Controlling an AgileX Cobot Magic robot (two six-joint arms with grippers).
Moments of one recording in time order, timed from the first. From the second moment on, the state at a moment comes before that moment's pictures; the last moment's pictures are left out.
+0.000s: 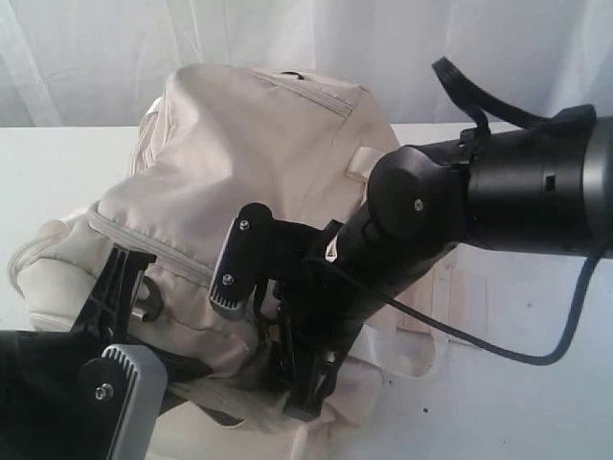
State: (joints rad) left arm -0.90 0.98 -0.46 -0.48 0.21 1.70; right arm 0.92 1.64 -1.02 0.28 0.59 -0.84
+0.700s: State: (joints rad) left arm -0.90 0.98 -0.47 -0.49 0.20 1.70; right arm 0.92 1.54 -1.01 0.29 0.58 -0.83
